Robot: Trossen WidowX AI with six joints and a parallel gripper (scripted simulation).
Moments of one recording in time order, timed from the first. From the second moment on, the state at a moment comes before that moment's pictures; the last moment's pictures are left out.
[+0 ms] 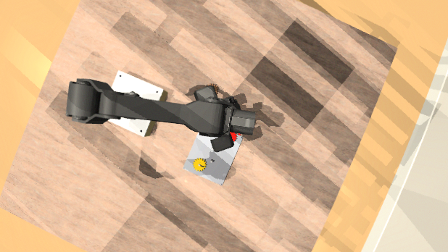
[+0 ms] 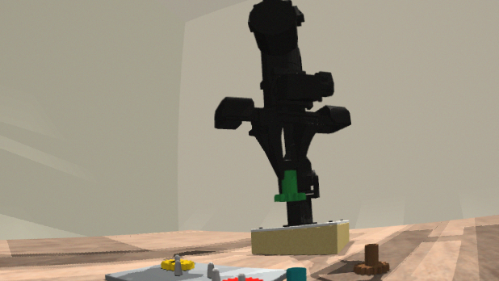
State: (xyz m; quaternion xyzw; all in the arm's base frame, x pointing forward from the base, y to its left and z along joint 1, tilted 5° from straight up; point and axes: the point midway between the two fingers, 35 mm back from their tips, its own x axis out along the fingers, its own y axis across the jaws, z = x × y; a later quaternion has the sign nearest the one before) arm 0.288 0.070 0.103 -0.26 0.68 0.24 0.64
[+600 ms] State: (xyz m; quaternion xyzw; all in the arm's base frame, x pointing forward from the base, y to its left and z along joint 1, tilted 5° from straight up) arm 0.321 0.032 0.079 -0.27 0.68 0.24 0.64
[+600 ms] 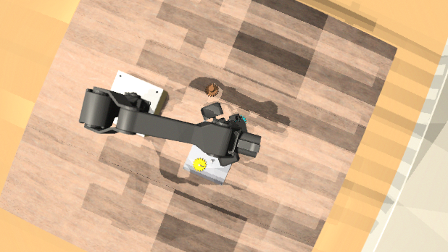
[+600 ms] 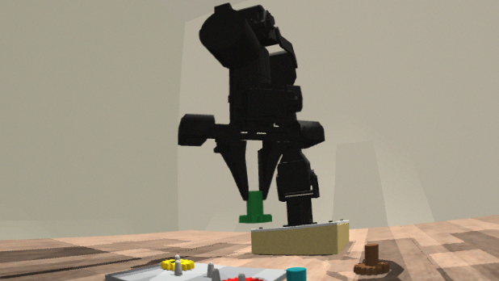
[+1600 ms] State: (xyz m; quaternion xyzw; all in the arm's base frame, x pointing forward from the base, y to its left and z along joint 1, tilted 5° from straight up) arm 0.348 -0.012 0.055 -0.27 0.67 0.24 0.64
